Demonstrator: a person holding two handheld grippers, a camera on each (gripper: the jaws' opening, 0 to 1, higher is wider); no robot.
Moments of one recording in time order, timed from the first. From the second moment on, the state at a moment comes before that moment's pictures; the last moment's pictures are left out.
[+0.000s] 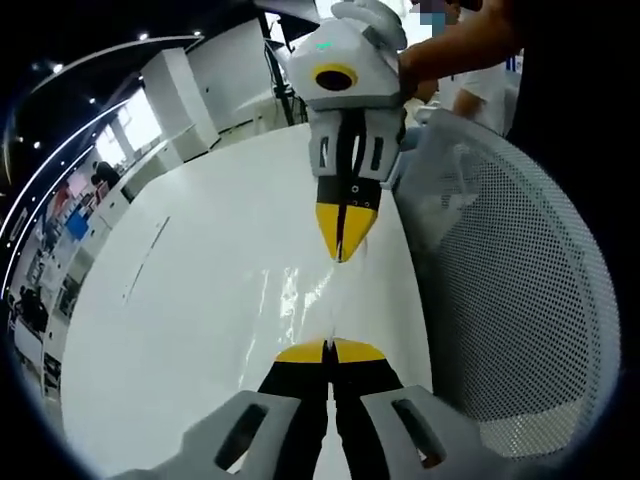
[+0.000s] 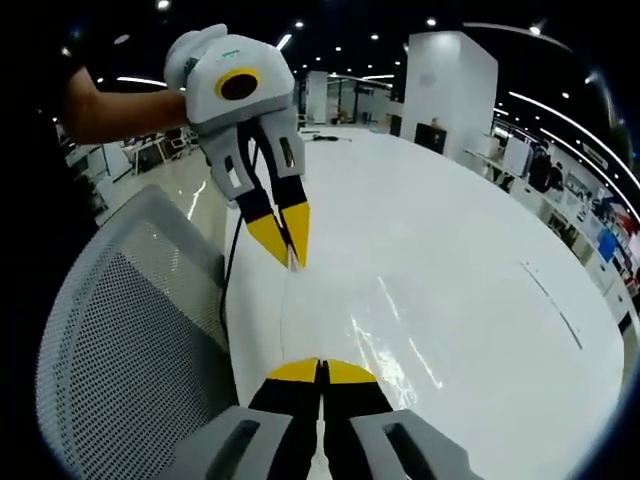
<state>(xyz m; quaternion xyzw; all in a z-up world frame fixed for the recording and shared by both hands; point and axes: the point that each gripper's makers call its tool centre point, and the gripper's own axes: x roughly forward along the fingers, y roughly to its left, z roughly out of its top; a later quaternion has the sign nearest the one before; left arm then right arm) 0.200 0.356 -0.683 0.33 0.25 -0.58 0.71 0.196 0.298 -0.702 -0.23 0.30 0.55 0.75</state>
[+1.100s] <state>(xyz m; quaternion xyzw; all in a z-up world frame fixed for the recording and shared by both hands) 0.202 0.334 -0.630 0.30 0.16 -0.59 0.73 0.204 0.293 -0.699 -0.22 0.31 0.54 0.75</state>
